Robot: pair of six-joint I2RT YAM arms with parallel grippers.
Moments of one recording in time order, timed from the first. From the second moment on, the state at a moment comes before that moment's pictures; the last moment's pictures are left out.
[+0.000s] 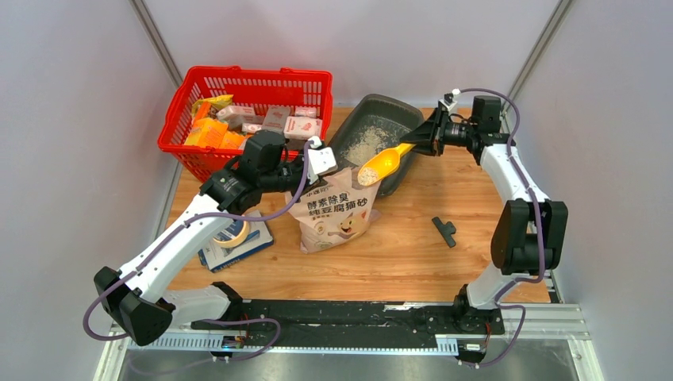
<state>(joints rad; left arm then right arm) -0.63 1.18 1.23 -0.57 0.44 0.51 -0.03 1.65 1.35 -0.27 -1.18 0.83</state>
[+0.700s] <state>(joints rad) -0.63 1.21 1.27 -0.60 0.41 0.53 -0.20 2.21 2.03 -0.27 -1.06 0.69</state>
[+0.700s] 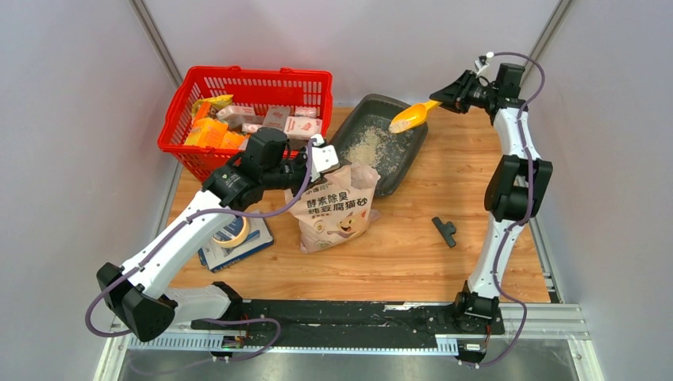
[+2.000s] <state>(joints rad) -0.63 1.18 1.22 -0.54 0.41 0.44 0.23 1.52 1.90 -0.69 -0.81 -0.02</state>
